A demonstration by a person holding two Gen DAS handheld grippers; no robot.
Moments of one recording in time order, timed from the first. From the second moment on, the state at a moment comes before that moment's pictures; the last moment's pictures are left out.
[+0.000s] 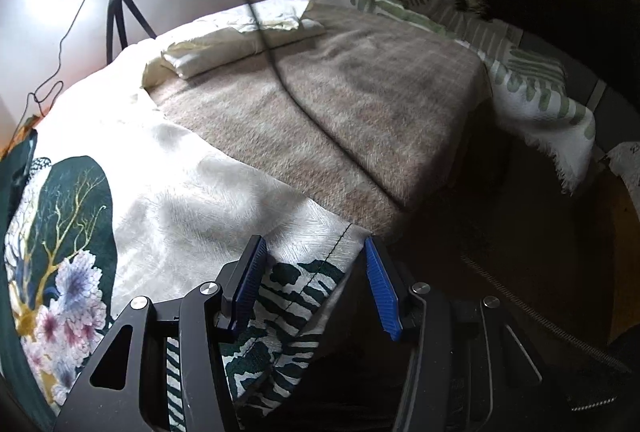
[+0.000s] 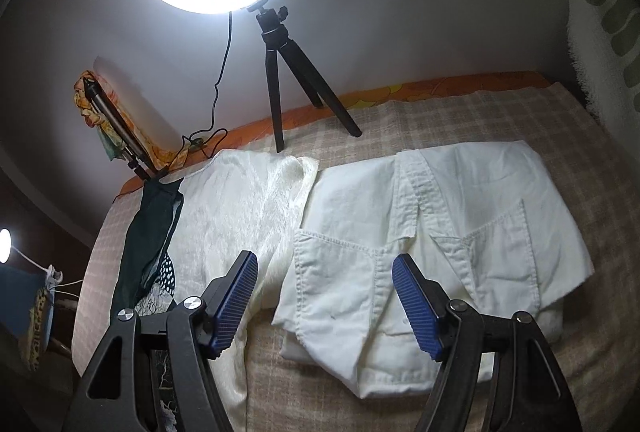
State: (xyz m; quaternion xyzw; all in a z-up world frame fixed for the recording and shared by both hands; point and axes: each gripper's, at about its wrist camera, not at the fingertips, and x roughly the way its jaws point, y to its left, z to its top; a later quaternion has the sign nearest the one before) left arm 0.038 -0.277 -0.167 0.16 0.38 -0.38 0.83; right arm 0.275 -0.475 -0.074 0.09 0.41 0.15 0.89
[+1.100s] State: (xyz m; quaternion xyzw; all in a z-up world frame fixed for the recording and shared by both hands) left arm 0.059 -0.220 -0.143 -0.01 0.38 -0.40 0.83; right arm 0.395 -0.389 -0.123 0.00 0.45 0.13 0.89
